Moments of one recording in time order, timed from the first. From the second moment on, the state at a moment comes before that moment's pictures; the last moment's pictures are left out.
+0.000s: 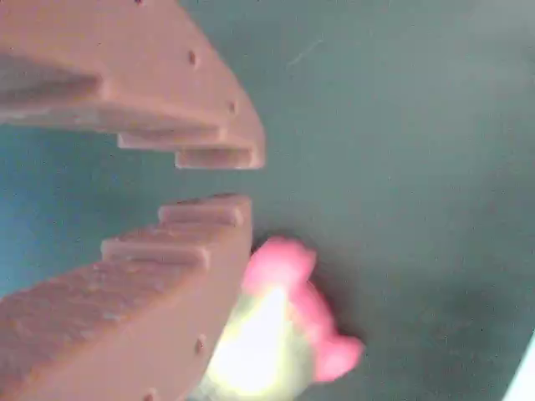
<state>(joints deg) 2.5 127.0 126.1 68.4 -14.4</state>
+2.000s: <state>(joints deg) 16.1 62.9 57.4 84.8 -51.5</state>
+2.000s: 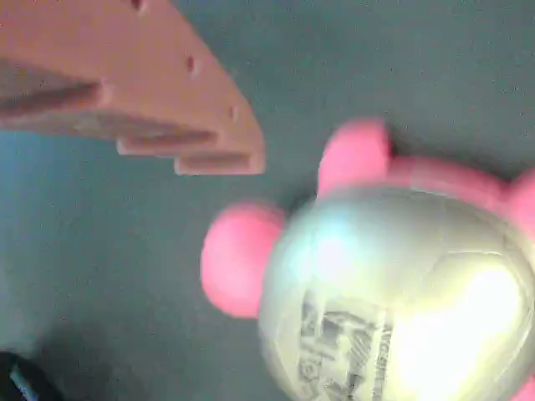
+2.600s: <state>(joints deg) 16.6 56.5 59.0 78.0 -40.5</state>
